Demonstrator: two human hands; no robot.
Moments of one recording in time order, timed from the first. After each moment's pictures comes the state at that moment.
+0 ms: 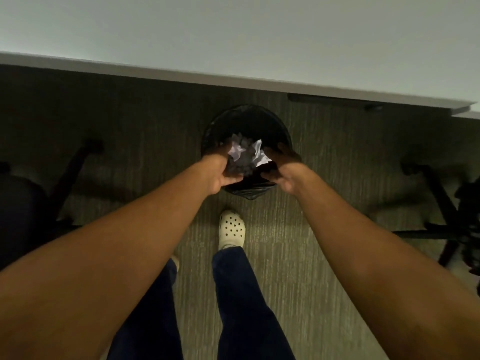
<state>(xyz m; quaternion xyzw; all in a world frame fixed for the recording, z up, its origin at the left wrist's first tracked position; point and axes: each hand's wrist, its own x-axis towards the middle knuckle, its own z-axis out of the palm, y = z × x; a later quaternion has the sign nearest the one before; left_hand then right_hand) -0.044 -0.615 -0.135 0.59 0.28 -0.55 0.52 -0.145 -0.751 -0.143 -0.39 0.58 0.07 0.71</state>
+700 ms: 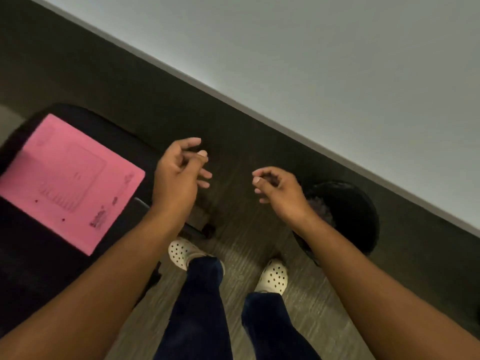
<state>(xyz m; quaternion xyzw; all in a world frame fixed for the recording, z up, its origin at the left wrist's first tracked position) 0.050 -0.336 0.008 0.75 0.18 -0.11 0.62 0.015 -0.548 -0.035 -0.73 0.22 0.23 0.60</state>
